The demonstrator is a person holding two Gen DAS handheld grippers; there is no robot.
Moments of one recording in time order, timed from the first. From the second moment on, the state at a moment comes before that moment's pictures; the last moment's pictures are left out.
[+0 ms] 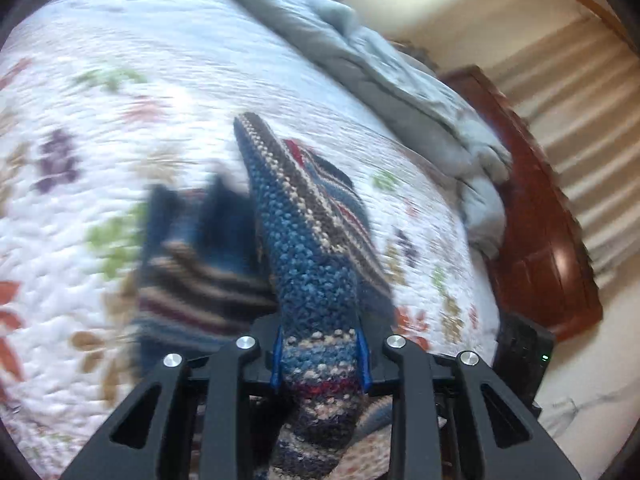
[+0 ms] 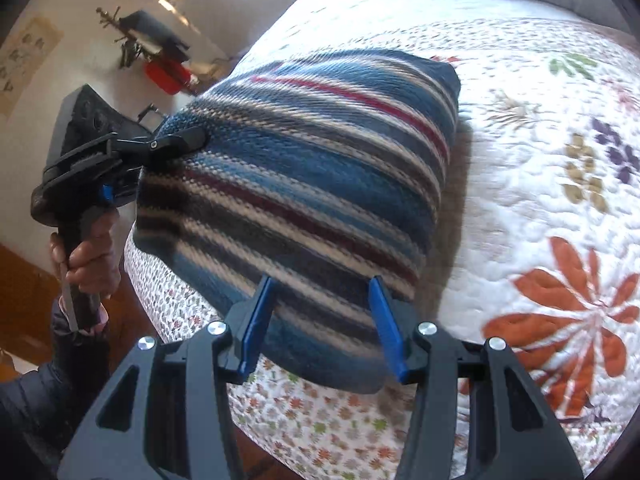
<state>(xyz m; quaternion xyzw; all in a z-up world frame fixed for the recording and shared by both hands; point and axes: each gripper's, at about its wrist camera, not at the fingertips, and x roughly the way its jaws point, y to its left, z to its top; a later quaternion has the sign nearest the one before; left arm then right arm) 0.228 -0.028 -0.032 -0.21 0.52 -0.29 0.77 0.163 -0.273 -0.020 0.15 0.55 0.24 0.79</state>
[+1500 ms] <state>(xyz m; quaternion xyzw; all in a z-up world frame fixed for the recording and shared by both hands) 0.155 -0.018 -0.086 -0.03 0.55 -0.17 0.82 0.150 -0.250 -0.064 0.14 0.62 0.19 0.75</state>
